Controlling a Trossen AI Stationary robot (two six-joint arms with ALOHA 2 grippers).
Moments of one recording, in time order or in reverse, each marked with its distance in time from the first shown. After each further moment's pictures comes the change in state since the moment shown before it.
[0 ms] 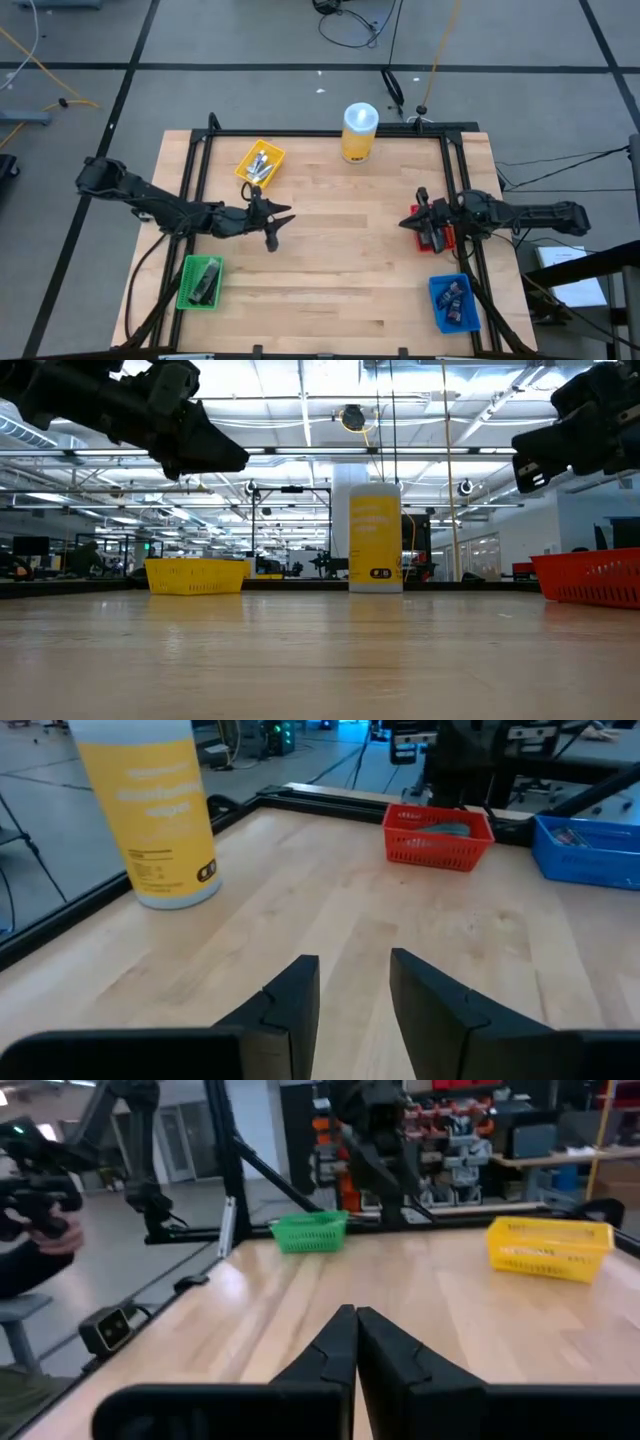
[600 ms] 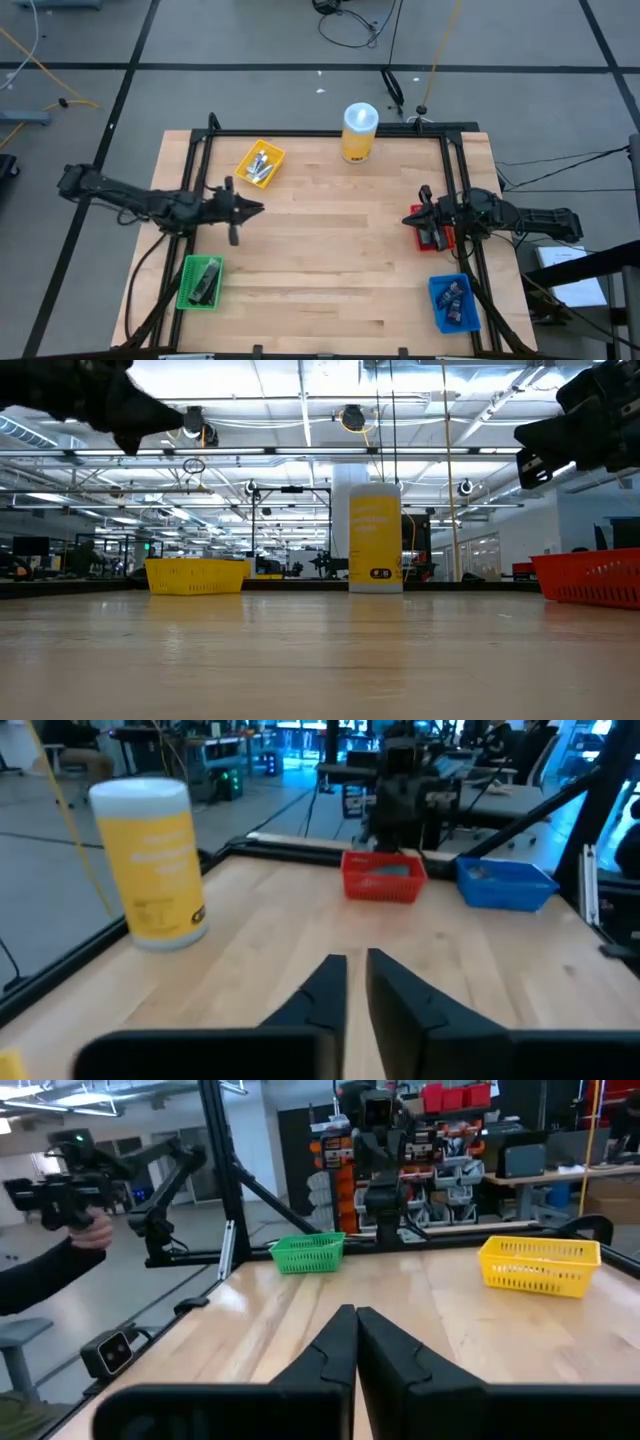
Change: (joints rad) left arm -0.005 -0.599 -0.106 -0.349 0.133 0.080; right arm -0.045 -0.137 -0.008 -0.114 -0.025 0.021
